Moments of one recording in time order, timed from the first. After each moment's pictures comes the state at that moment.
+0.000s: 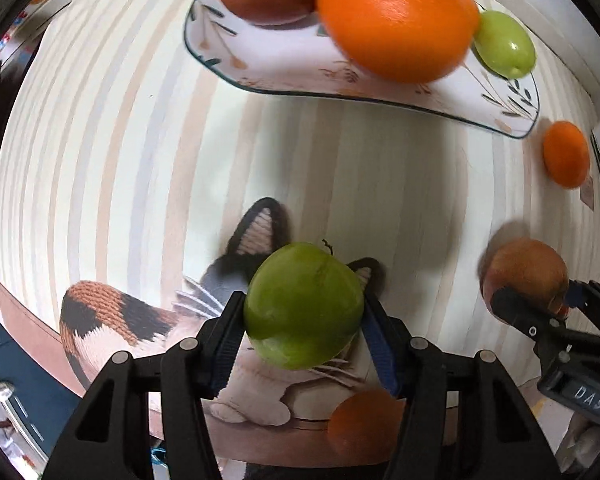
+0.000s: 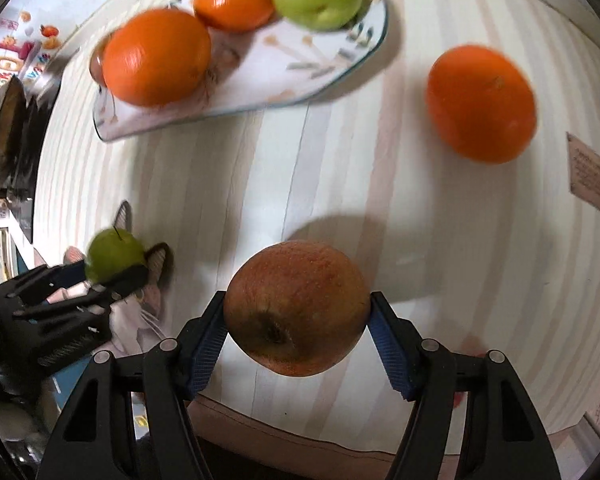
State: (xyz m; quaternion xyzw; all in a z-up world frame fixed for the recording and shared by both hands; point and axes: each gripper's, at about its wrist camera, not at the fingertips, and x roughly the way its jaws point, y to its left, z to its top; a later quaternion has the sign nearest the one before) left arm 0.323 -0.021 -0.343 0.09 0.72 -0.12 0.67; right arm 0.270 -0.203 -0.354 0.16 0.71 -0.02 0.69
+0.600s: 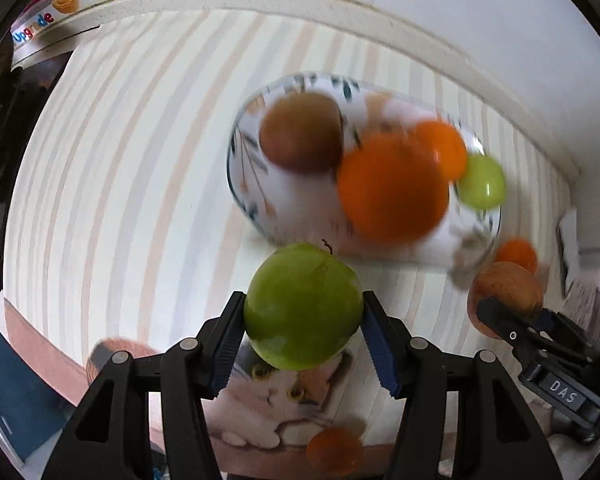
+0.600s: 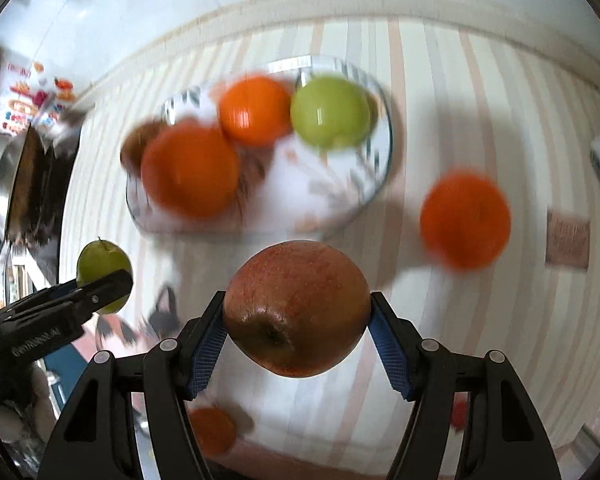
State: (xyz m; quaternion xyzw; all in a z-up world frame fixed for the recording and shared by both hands) left arm 0.422 0.003 -0.275 0.01 0.69 -0.12 0.72; right arm 0.327 -0.229 -0.300 0.19 0.64 -0.03 0.74
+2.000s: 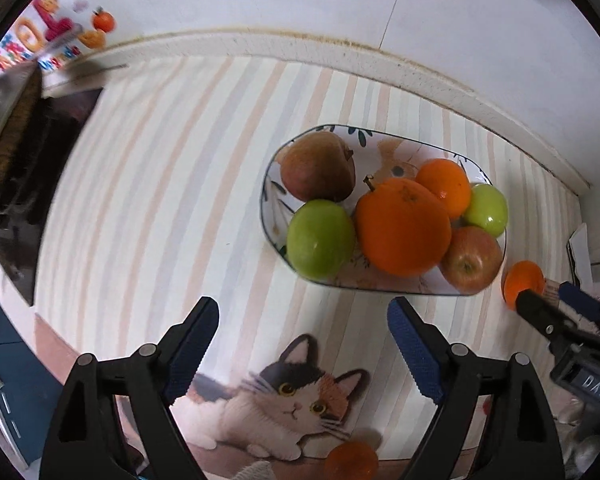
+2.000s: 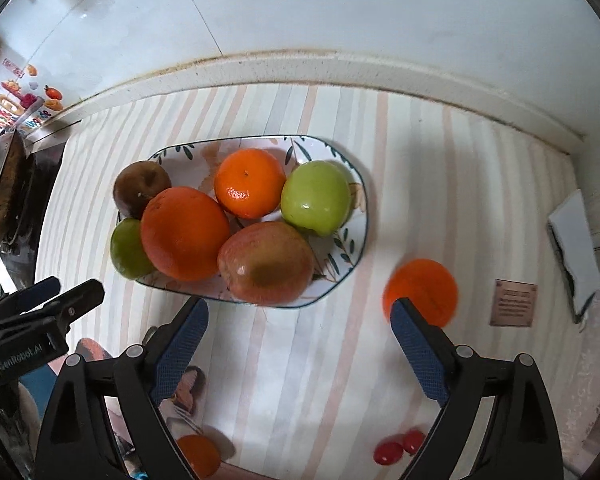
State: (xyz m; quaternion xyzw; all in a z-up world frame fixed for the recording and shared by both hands) left arm 0.405 -0.001 -0.244 0.05 0.63 -0.08 0.77; right arm 0.336 -0.221 -0.244 0.11 0.62 -0.07 0.77
